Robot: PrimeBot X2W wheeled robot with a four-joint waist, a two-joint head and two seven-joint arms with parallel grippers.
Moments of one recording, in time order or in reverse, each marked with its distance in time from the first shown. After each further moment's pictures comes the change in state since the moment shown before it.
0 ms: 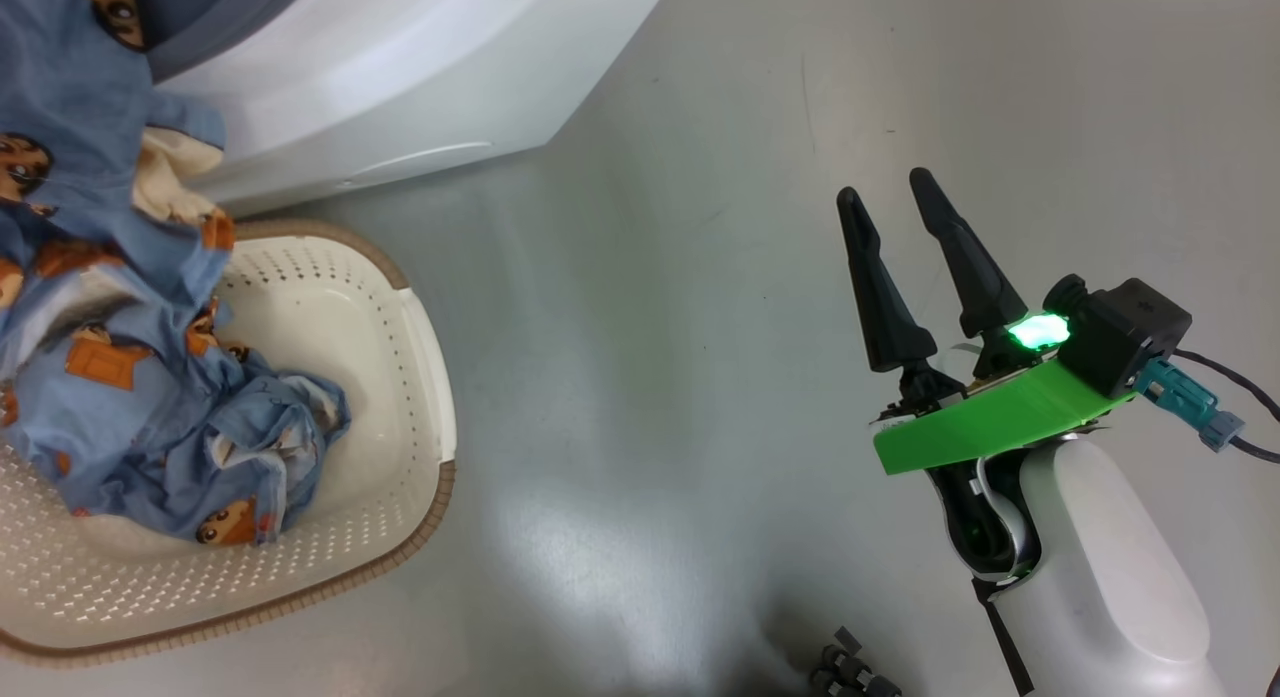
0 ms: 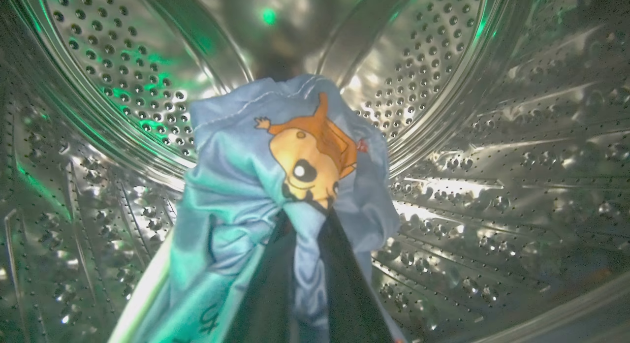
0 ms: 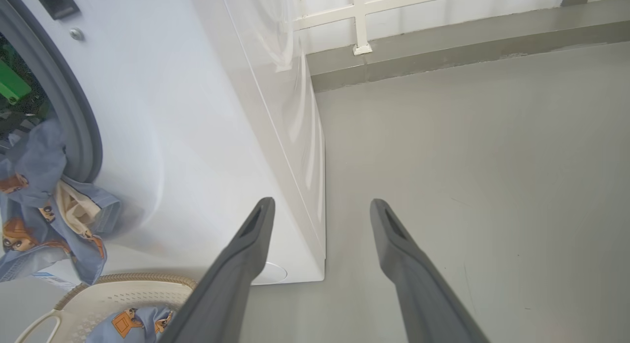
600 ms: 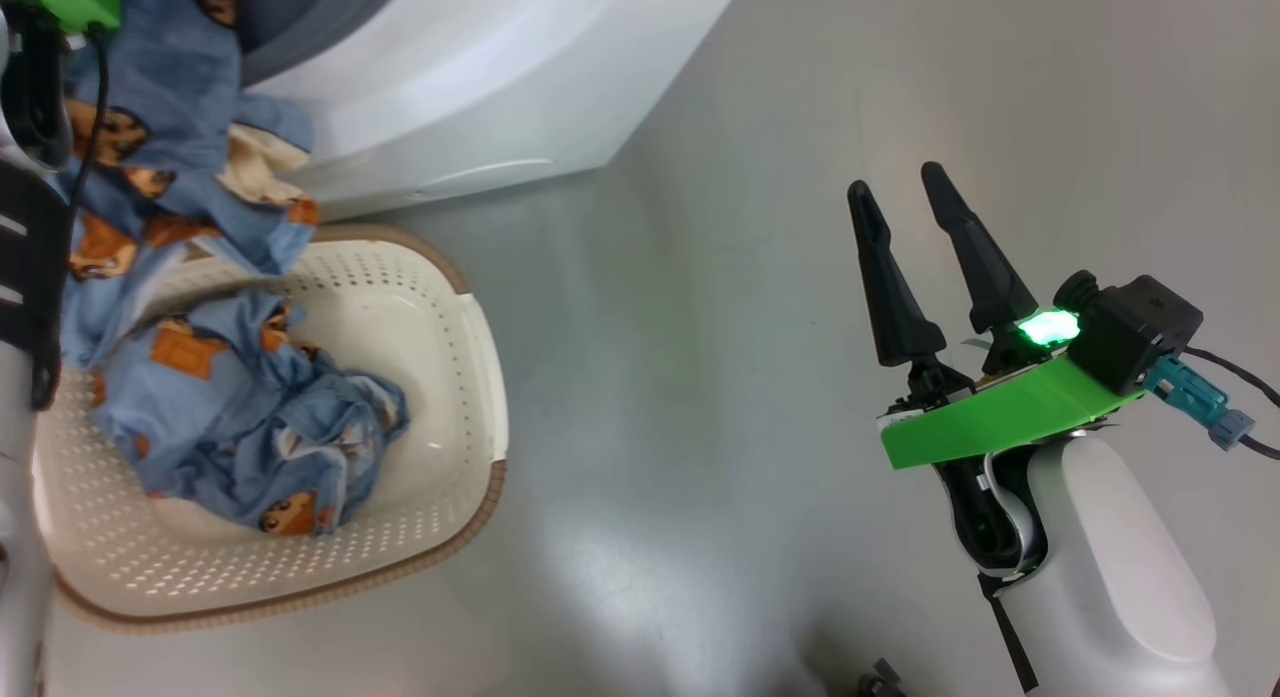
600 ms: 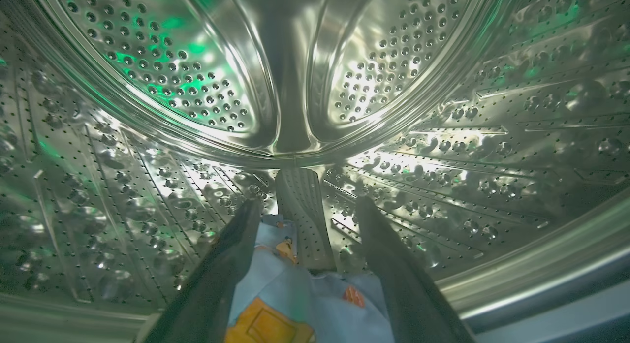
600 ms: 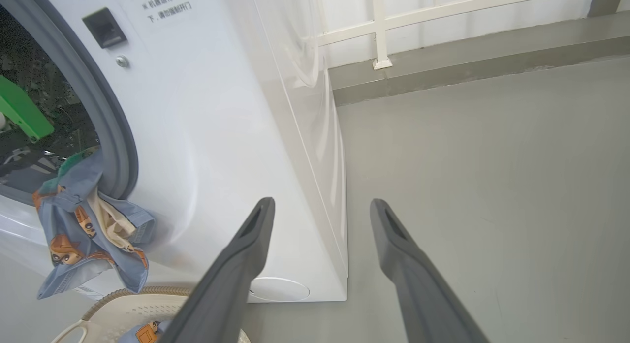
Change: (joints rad) left arm 0.004 -0.074 -0.052 0.177 0.003 -0.049 0.001; right arm -0.002 0.000 -0.015 -0.002 -0.007 0.000 0.000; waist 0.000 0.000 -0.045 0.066
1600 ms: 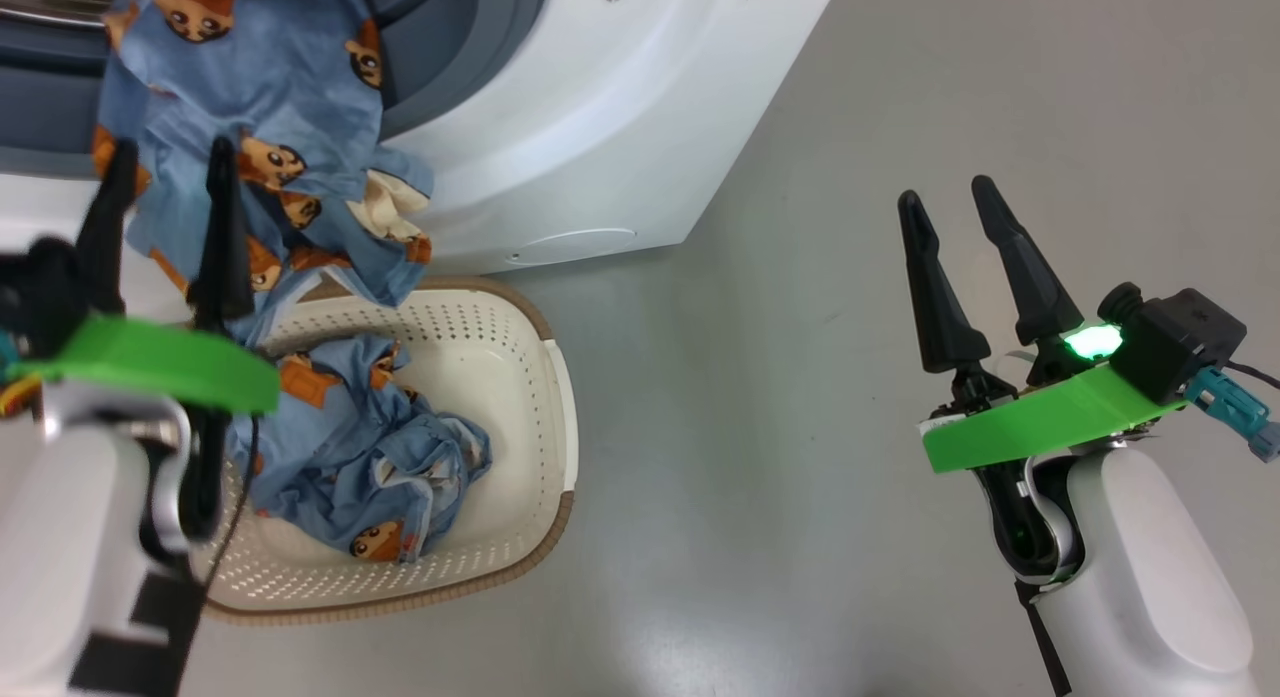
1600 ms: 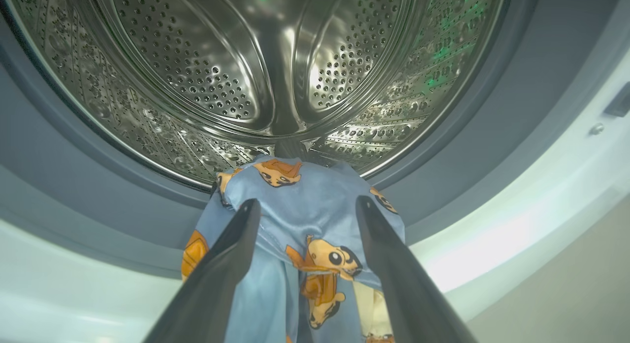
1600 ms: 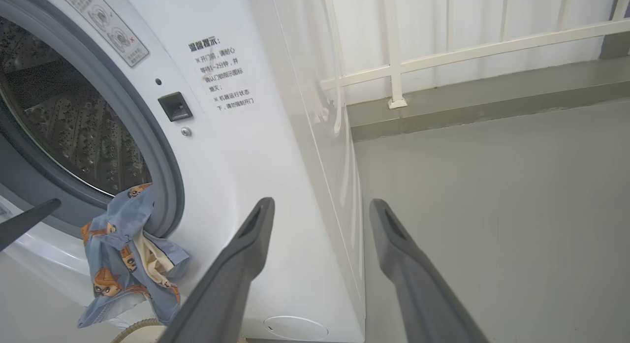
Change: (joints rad) left arm 0.775 0.073 0.078 -0.804 -0.001 0.126 0.024; right arm 0.028 -0.034 -0.047 0.003 0.000 0.000 0.000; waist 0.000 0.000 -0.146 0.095
